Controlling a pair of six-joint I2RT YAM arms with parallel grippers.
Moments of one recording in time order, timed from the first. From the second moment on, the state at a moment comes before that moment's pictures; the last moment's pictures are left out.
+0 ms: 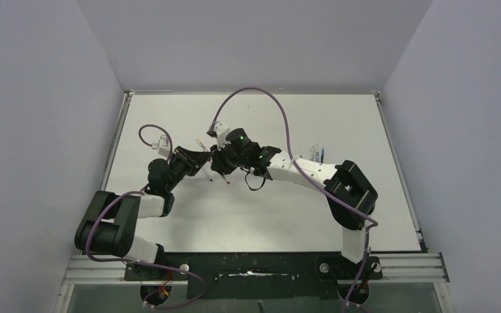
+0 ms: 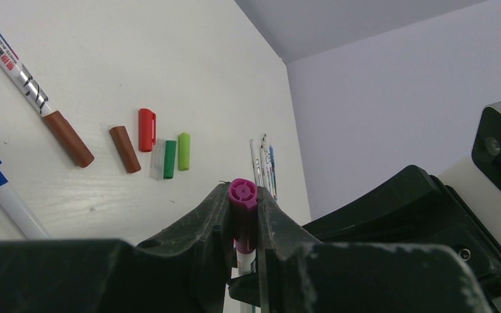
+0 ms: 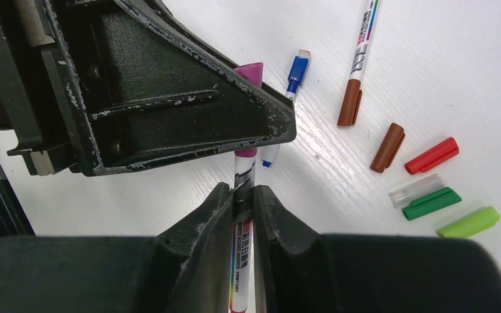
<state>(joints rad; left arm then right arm) -0.18 1.47 0.33 1.05 0.36 -1.14 0.89 1.88 1.39 -0.09 -0.15 0.17</state>
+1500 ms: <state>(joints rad) -0.13 1.38 0.27 1.05 0.31 -1.11 1.17 1.45 0.80 -0.03 0.01 0.39</state>
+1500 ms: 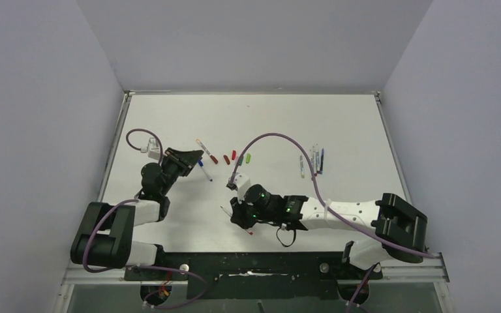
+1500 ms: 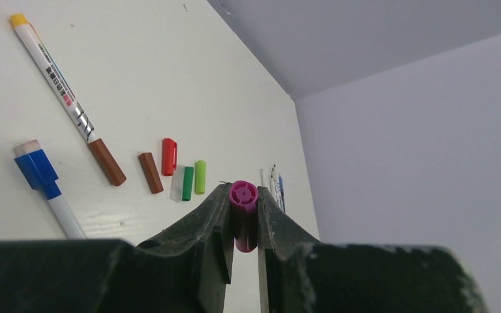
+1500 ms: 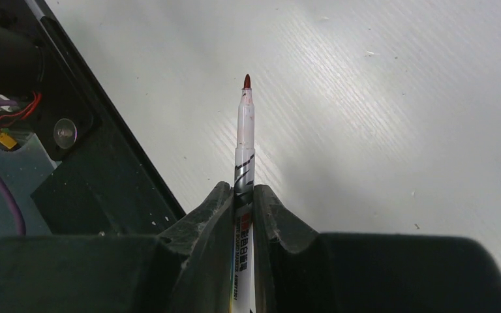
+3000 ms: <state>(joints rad) -0.13 1.39 0.27 1.03 0.27 -1.10 0.39 1.78 1.13 -0.46 0.37 0.29</state>
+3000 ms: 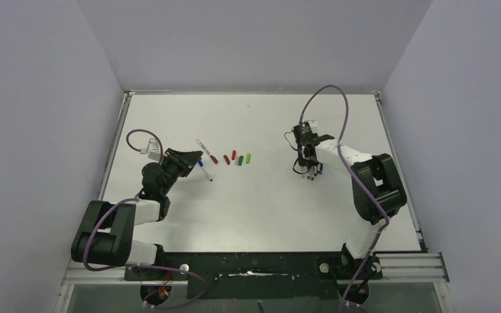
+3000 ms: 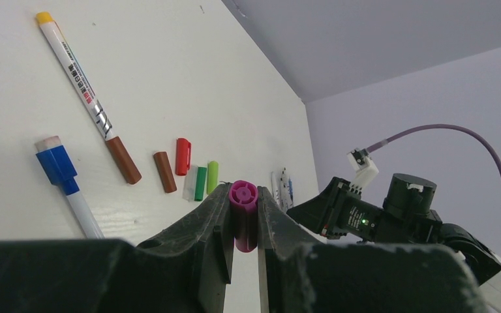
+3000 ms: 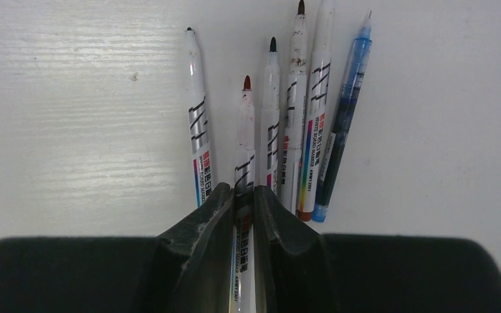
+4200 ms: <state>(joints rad) -0.29 1.50 0.59 0.54 0.16 -0.83 0.36 1.69 1.10 -0.39 0.21 0.27</state>
